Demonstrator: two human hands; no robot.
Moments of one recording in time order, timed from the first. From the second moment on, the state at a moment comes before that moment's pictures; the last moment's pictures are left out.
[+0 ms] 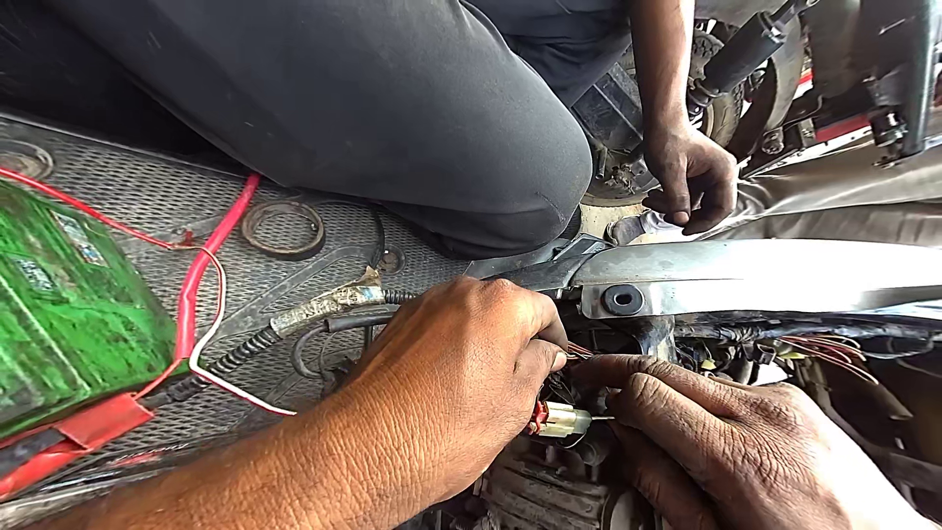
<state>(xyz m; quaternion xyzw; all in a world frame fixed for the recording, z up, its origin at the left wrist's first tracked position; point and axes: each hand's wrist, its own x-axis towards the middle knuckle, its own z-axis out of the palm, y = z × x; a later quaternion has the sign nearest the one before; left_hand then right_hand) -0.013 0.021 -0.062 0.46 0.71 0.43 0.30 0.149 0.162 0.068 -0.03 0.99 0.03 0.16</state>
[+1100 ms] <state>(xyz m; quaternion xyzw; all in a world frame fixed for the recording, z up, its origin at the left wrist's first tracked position) -0.022 0.021 -0.052 0.40 0.67 0.46 0.42 0.154 0.158 0.056 -0.01 1.00 0.01 0.08</state>
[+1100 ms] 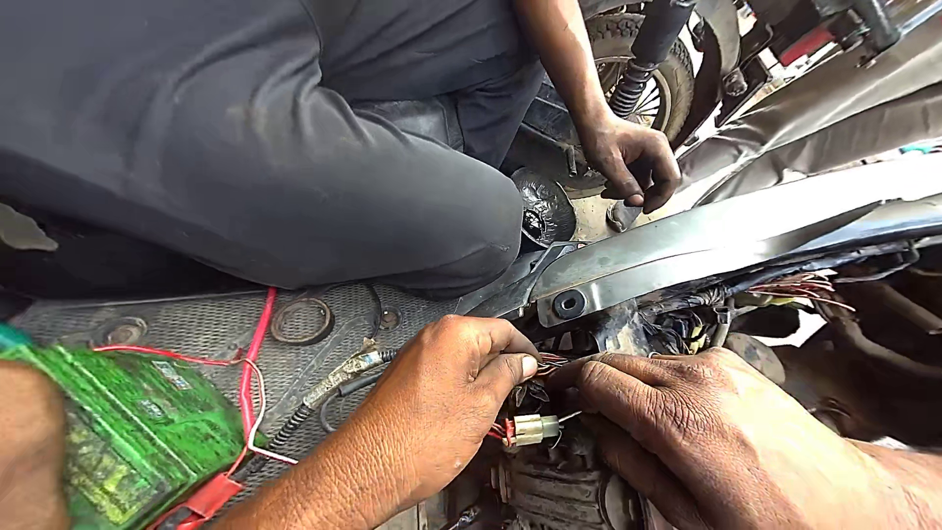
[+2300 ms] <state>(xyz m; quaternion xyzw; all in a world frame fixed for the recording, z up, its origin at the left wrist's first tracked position) 0.055 -0.102 0.151 0.49 0.86 0.10 -0.01 0.131 0.126 0.072 0.08 0.99 0.05 0.14</state>
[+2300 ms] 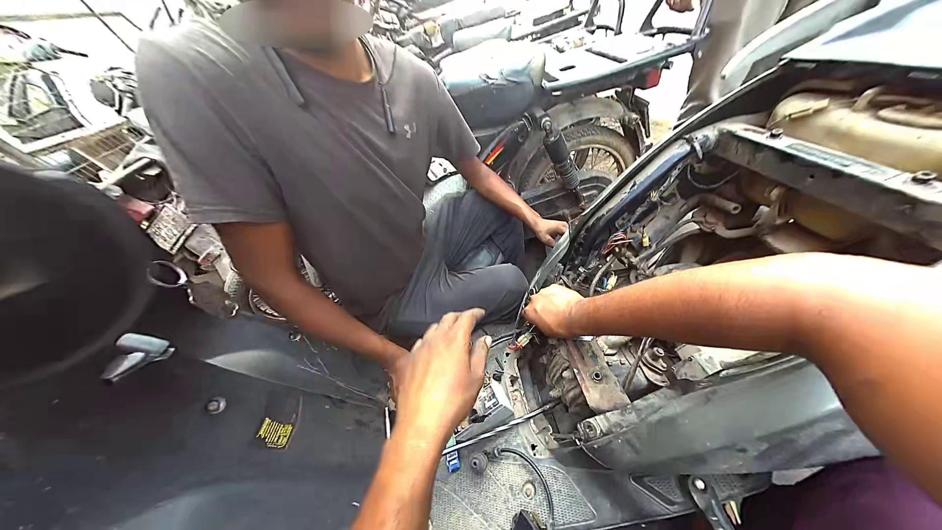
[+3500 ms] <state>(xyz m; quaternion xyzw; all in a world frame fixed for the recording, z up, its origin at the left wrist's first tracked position) 0.043 0.007 0.013 0.46 0.87 0.14 0.12 0.123 0.136 0.071 0.09 0.98 0.02 0.16</state>
